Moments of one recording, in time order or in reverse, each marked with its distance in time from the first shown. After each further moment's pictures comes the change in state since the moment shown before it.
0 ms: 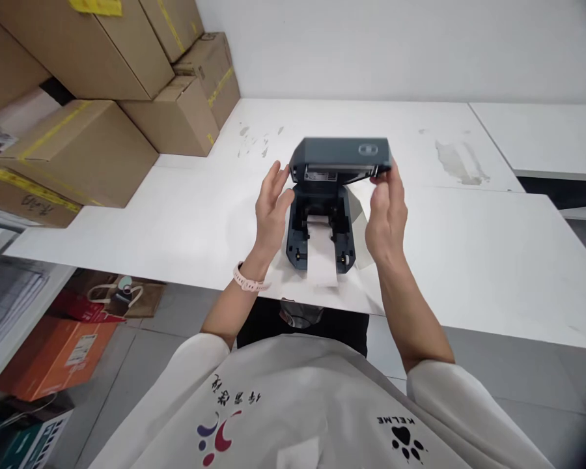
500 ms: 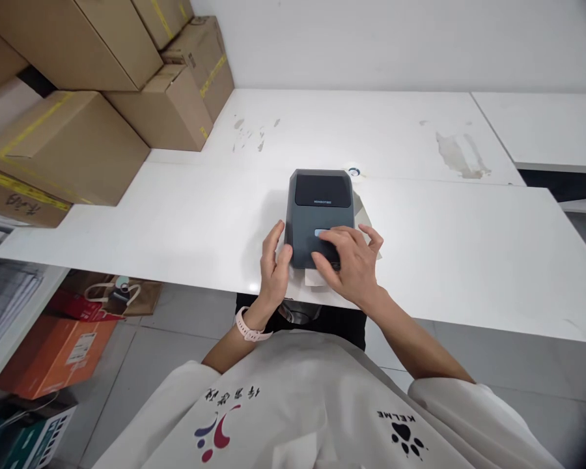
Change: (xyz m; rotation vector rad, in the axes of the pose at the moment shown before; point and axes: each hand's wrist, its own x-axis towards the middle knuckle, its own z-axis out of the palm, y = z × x) left_hand -0.107 -0.008 0.004 0.096 0.138 -0.208; right_hand -0.079 -0.013 0.009 -0.268 -0.172 -0.329
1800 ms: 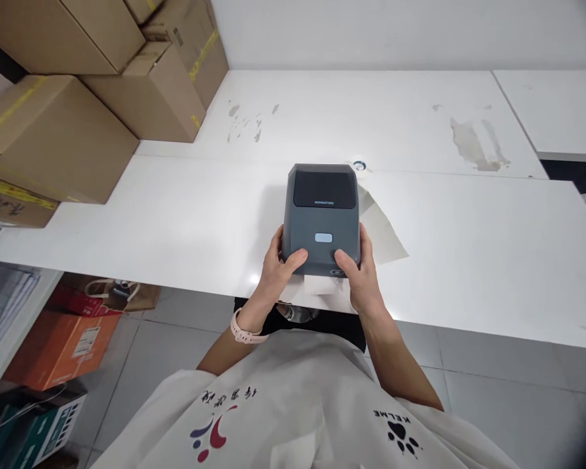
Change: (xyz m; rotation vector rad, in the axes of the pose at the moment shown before) left_hand 0.021 0.007 0.008 -0.180 -0.205 -0.326; right_hand -0.031 0.020 0.021 0.822 -0.026 0.869
